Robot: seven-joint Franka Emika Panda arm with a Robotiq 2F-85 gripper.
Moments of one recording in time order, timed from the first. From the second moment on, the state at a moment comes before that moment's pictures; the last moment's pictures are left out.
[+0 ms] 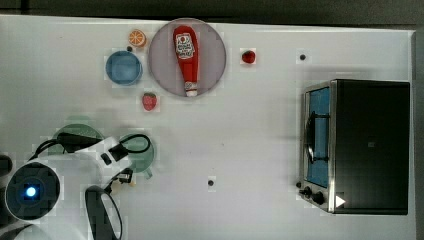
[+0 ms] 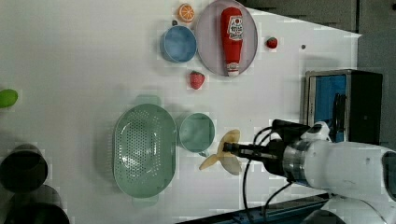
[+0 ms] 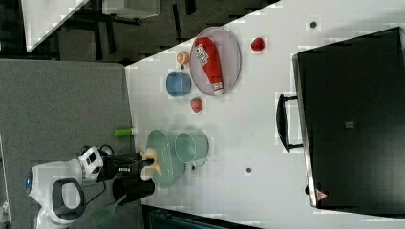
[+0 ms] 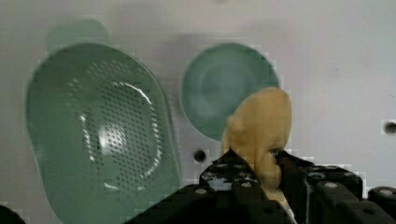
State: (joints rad) arm 0.06 -0.17 0.46 -2.35 0.15 0.62 -0.18
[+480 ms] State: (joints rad) arm 0.05 0.12 0.44 -2.35 0.15 0.87 -0.11
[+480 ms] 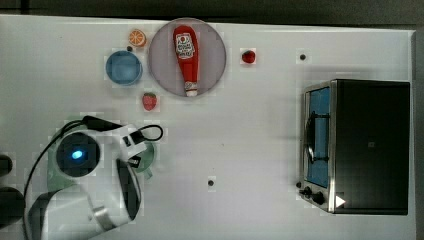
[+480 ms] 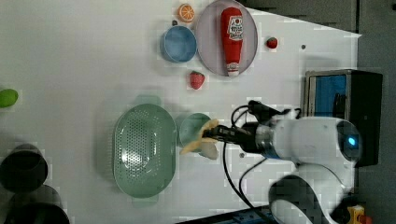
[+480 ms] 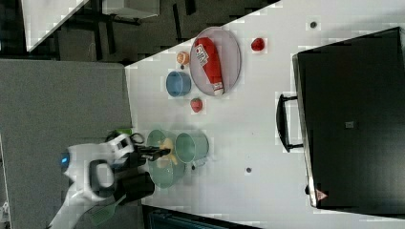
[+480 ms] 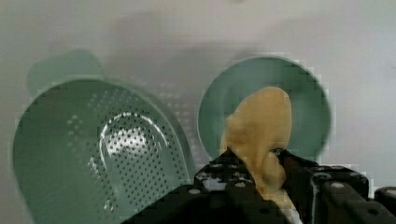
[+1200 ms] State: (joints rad) arm 0.04 0.15 0.42 -2.38 0.13 0.96 0.01
